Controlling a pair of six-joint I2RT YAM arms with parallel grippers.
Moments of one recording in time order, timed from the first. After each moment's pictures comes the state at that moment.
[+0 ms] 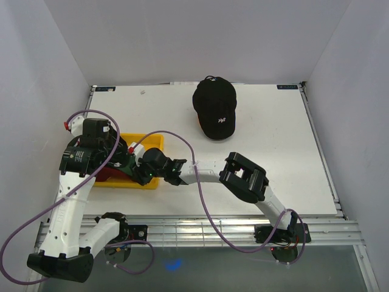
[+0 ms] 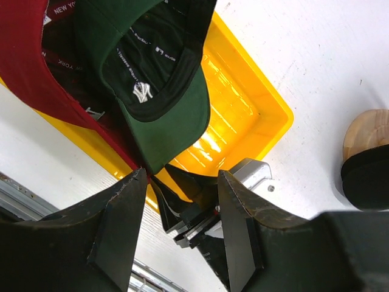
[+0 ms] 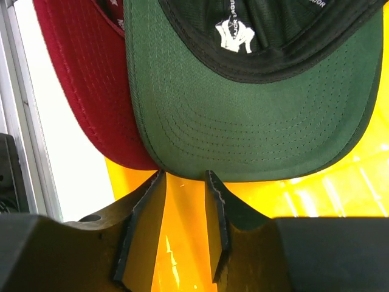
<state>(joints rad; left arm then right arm) -0.15 0.95 1.22 -1.11 -0.40 -0.84 1.21 2.22 1.55 0.23 -0.13 0.22</state>
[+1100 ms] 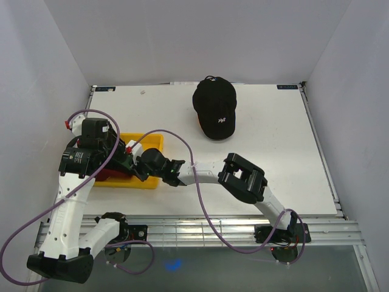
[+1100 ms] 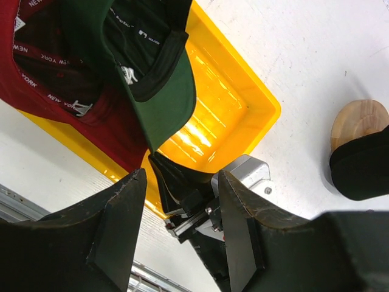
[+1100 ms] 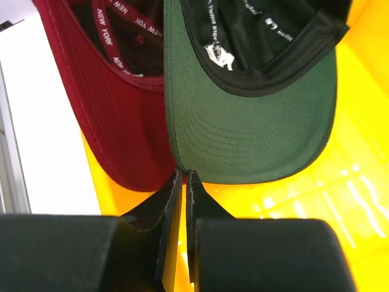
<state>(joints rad) -0.15 0.94 1.22 -1.08 -0.36 -0.82 1.22 2.23 1.56 0.30 -0.04 0.16</state>
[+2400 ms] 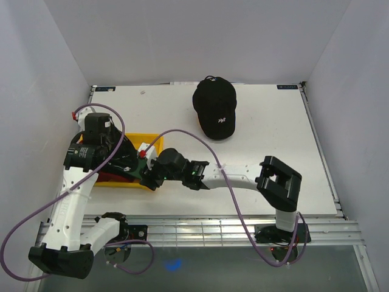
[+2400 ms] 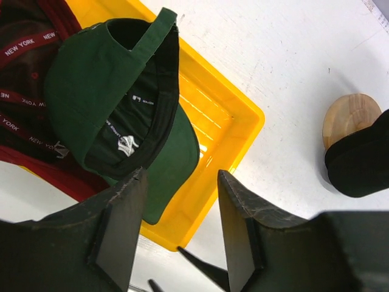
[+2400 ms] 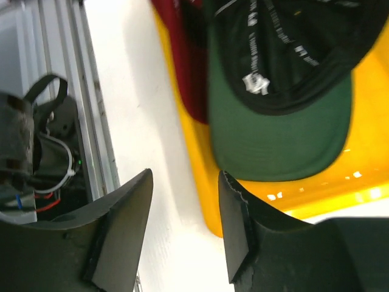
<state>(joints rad) -0.15 0.98 1.19 -0.93 -0.32 -0.71 1.22 1.84 1.27 0.22 -0.13 0.14</state>
